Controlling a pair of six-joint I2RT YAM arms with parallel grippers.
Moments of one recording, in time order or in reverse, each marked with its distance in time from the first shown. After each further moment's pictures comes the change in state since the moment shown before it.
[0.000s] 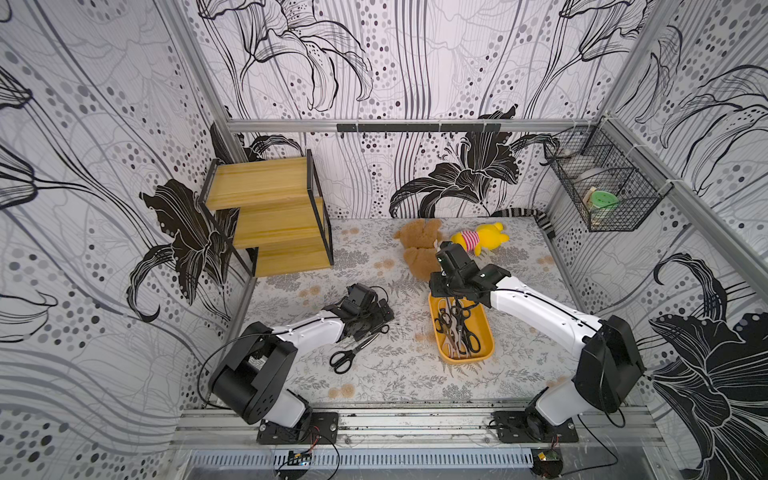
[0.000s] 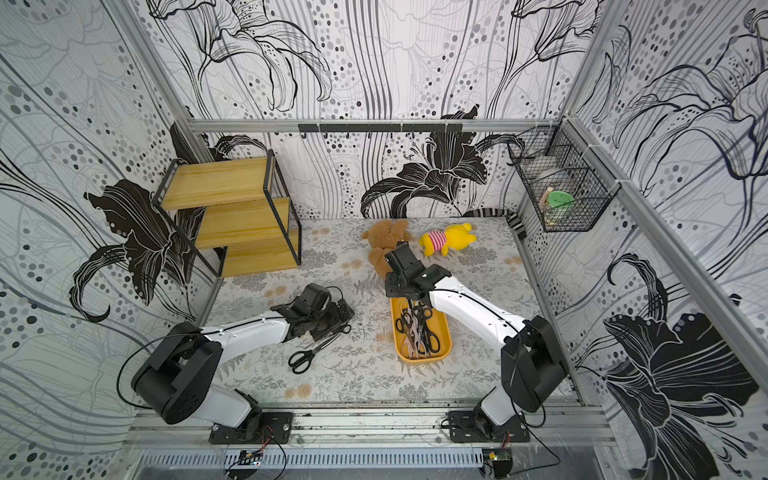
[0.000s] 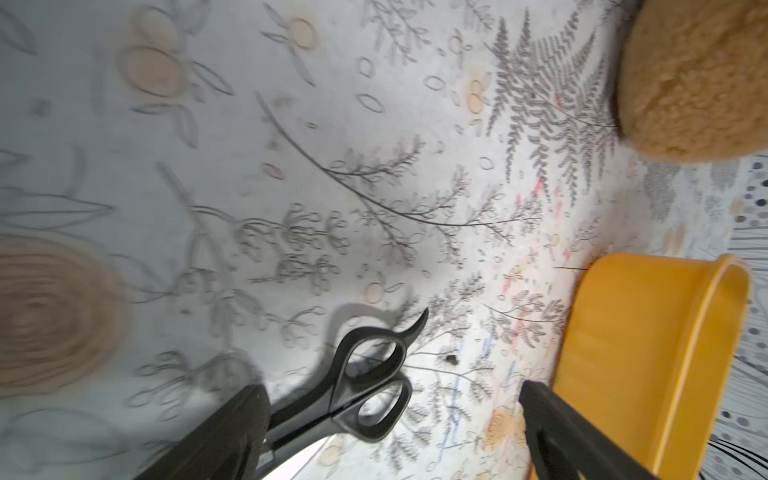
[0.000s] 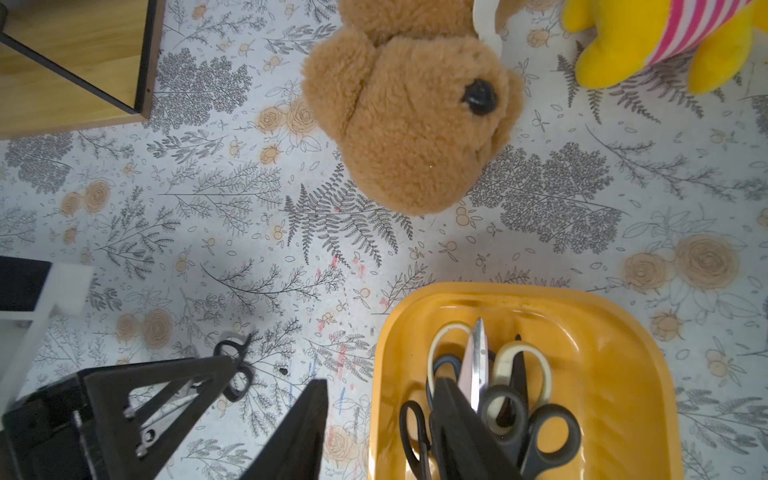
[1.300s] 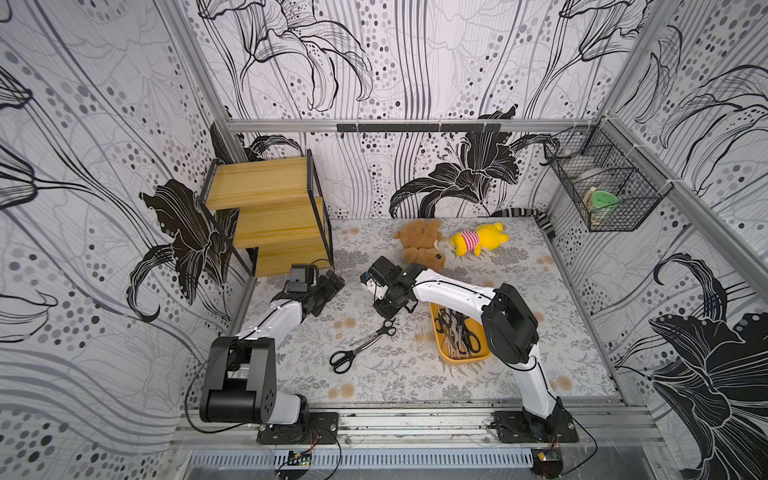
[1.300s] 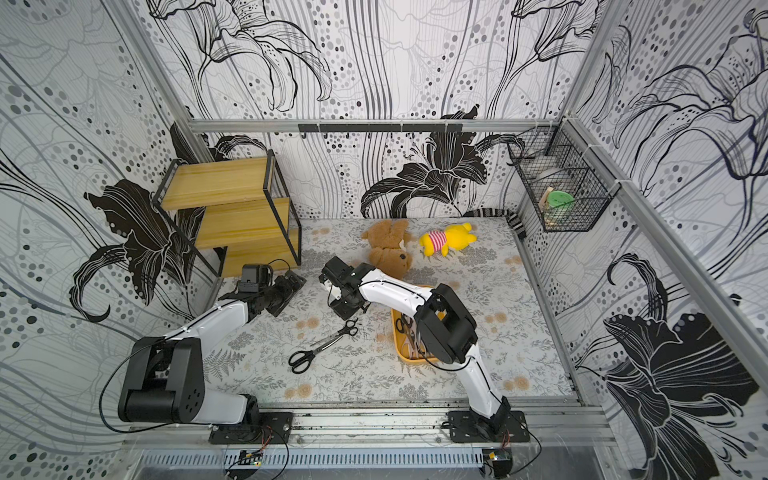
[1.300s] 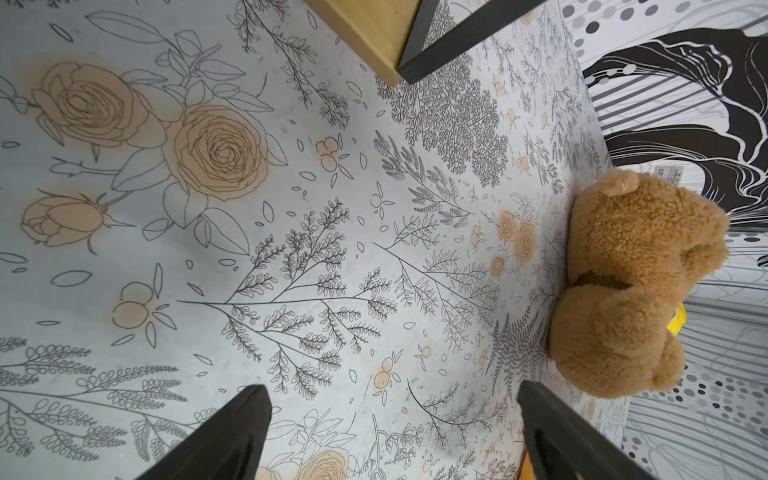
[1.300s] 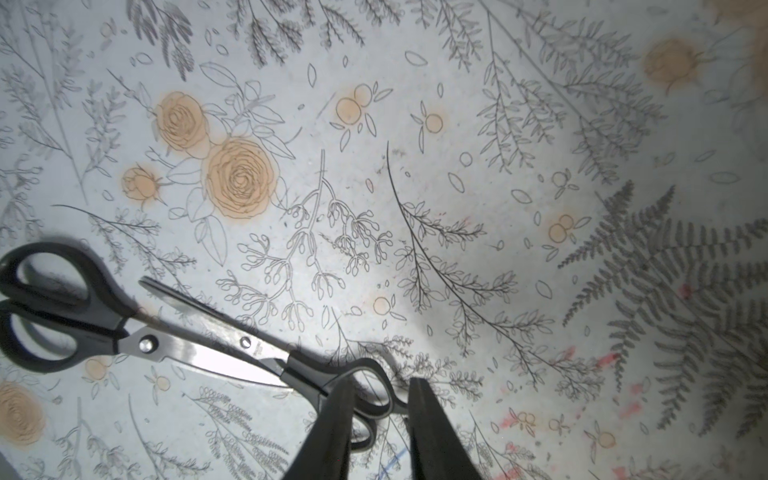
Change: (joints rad) left arm 0.549 -0.090 0.049 -0.037 0.122 0.203; right arm 0.218 0.610 0.533 -0.220 -0.195 -0.512
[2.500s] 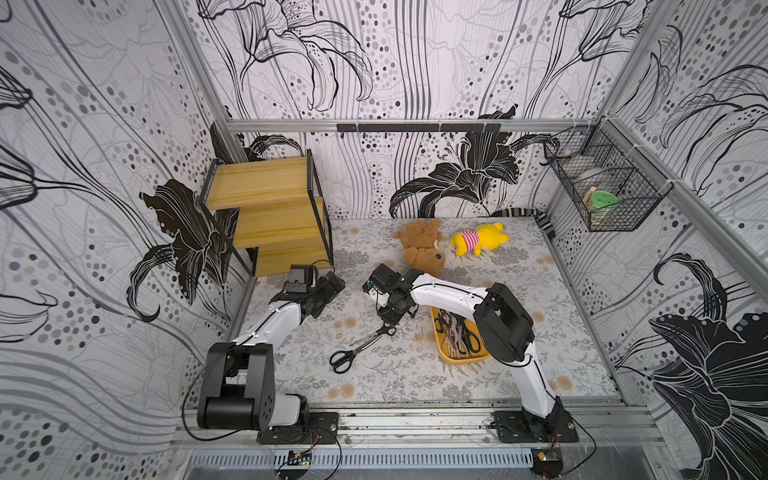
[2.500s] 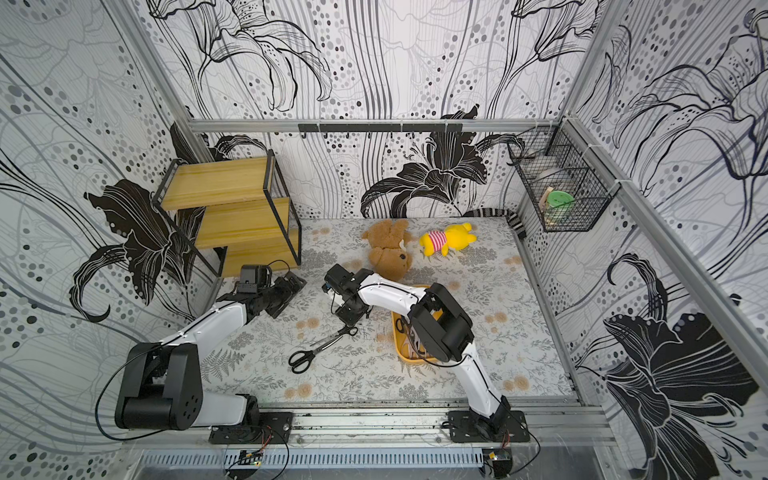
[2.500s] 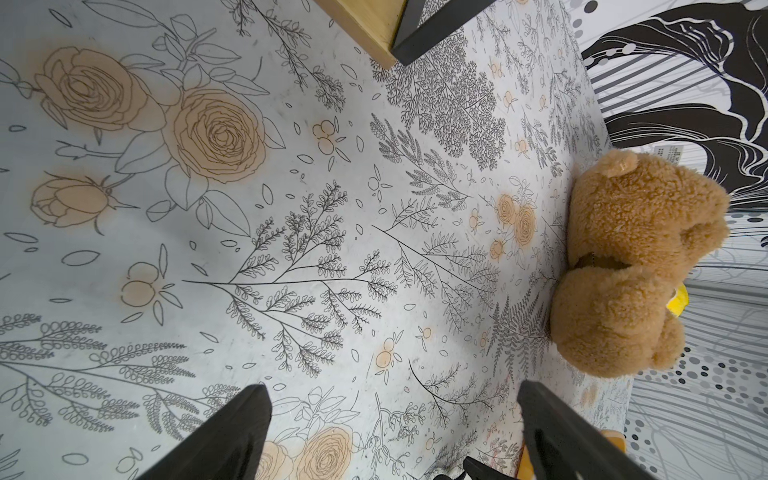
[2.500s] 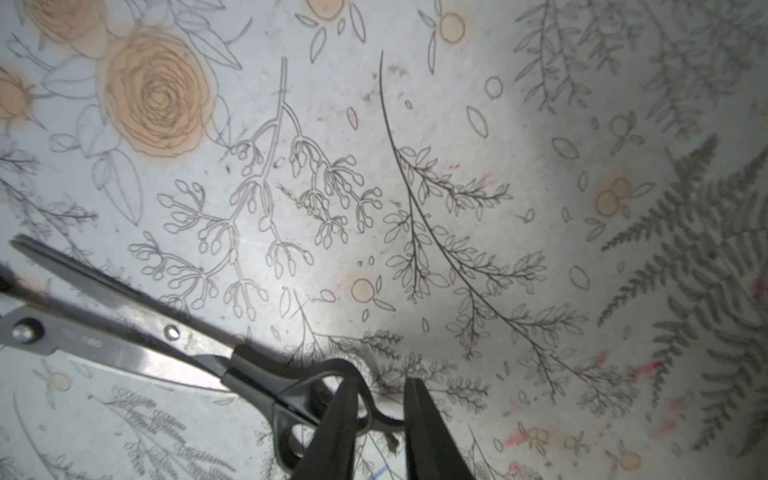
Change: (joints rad) left arm 0.001 -0.033 -0.001 -0.044 0.009 0.023; right arm 0.000 0.028 -0.053 0.014 0.031 -0.068
